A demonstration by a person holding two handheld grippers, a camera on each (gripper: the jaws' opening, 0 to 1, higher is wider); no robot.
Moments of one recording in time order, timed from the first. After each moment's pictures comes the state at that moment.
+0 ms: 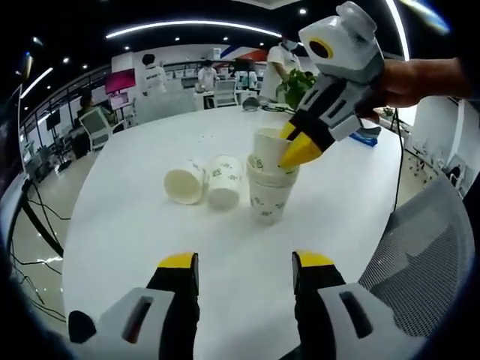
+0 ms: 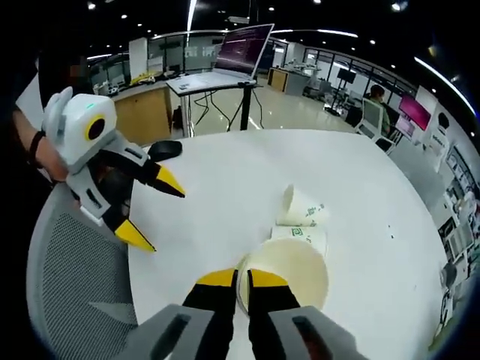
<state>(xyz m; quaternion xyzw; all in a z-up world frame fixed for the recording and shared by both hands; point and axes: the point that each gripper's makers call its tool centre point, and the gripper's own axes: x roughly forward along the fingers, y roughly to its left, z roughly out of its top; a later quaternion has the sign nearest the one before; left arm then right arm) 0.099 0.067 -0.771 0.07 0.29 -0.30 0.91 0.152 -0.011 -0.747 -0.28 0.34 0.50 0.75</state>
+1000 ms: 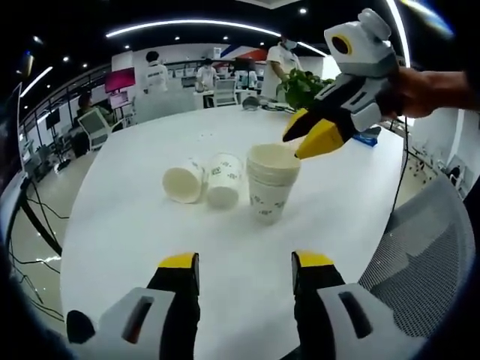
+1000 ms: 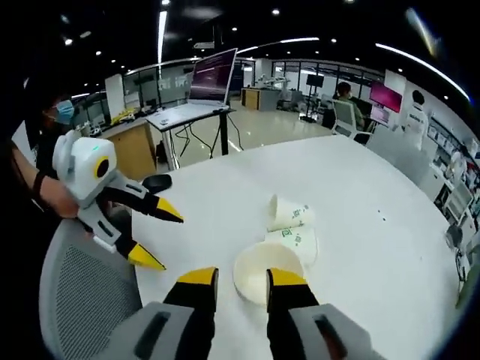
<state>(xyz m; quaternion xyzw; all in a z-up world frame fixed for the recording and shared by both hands) 0.098 0.064 -0.772 0.07 0.29 -0.30 0.91 0.147 -0.029 -0.730 -0.17 0.31 0.46 0.81</state>
